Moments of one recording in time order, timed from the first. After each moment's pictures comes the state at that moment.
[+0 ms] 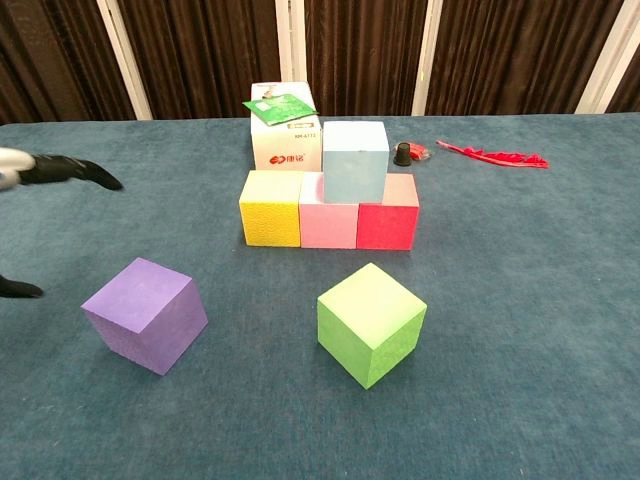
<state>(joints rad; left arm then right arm) -0.47 -1.19 -0.09 -1.79 1.40 0.96 0.25 0.07 -1.22 0.11 -1.58 -1.45 1.59 -0.17</state>
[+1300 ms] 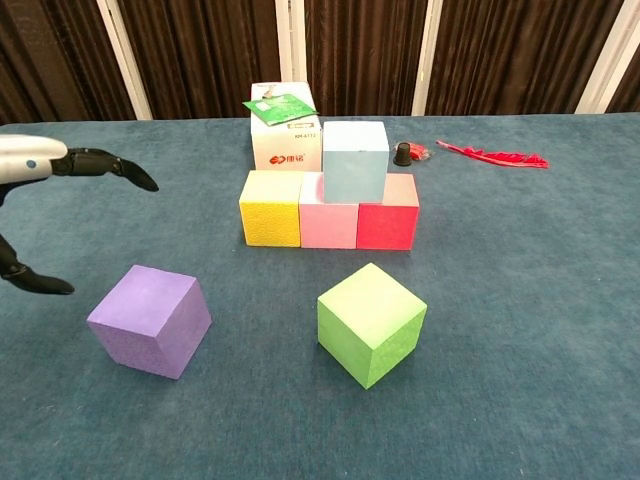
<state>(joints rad) -0.54 -1.14 -0.05 -1.86 1.41 0.95 0.19 0.05 -1.18 0.14 -1.64 -1.37 1.55 -0.17</state>
